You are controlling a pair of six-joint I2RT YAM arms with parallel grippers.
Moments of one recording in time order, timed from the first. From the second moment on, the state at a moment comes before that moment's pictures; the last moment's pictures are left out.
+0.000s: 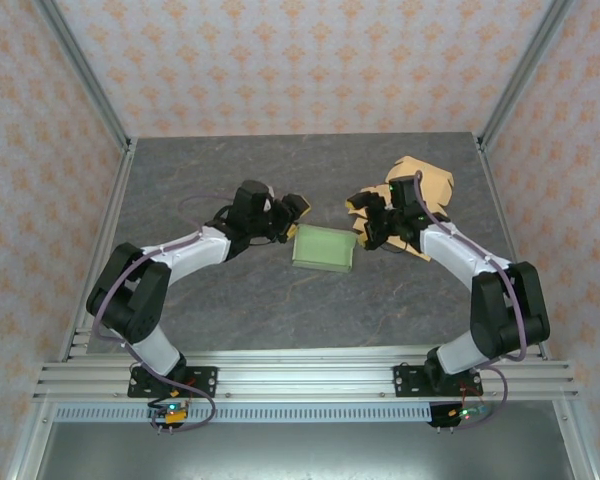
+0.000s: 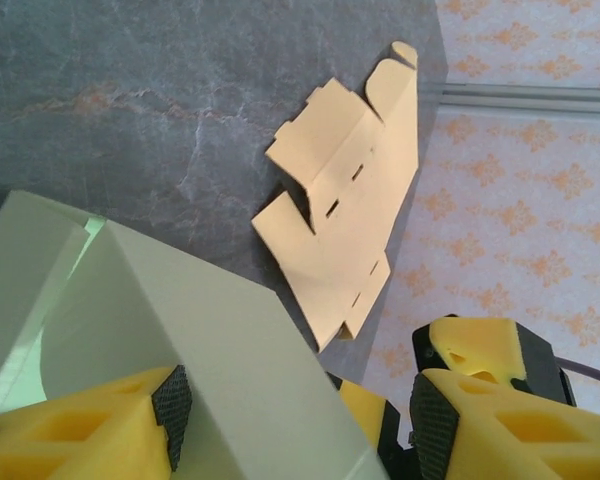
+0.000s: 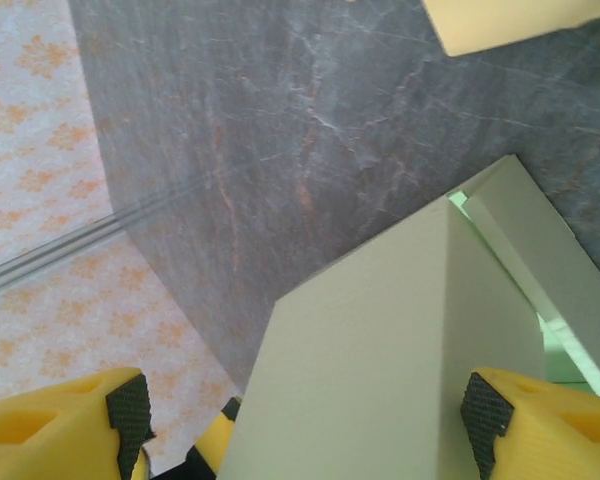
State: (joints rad) left arm -0.48 1.66 0.95 0.13 0.37 -1.34; right arm 0.29 1.50 0.91 -0.23 -0.46 1.40
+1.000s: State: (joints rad) left arm -0.50 1.57 0.84 0.03 0.35 -1.18; right arm 0.30 1.42 0.88 -0.41 -0.38 1.27
